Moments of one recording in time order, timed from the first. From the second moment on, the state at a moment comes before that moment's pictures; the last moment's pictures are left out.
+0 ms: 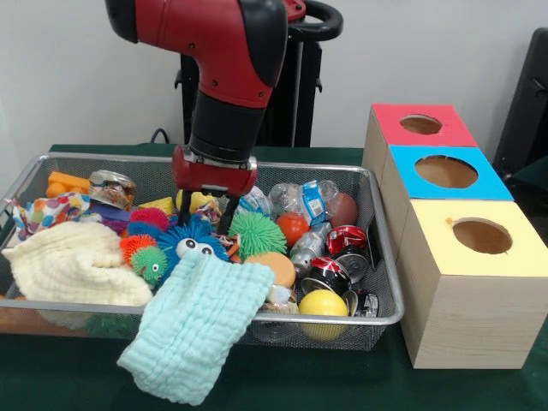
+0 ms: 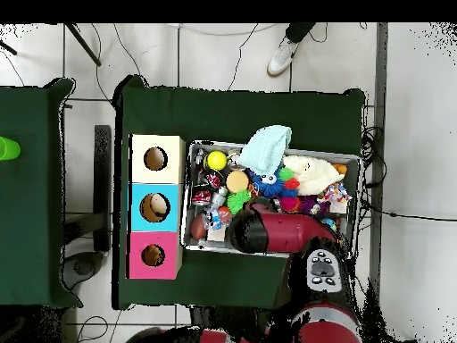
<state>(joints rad) -0.22 -0.47 -0.17 1.66 -0.33 0.13 1.49</state>
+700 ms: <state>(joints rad) -0.16 -0.59 -0.19 1.68 -0.26 0.14 1.49</state>
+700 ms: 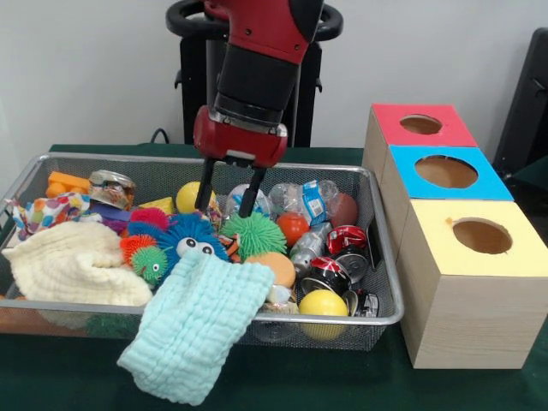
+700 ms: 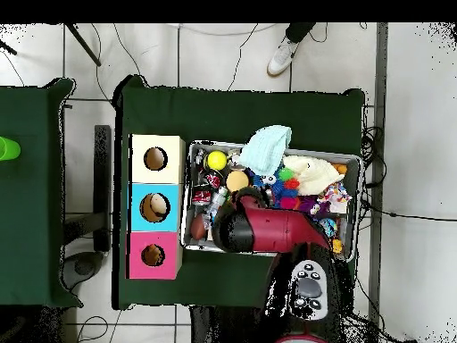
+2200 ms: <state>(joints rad) -0.11 -0.46 -0.29 1.63 -0.24 0.00 1.49</state>
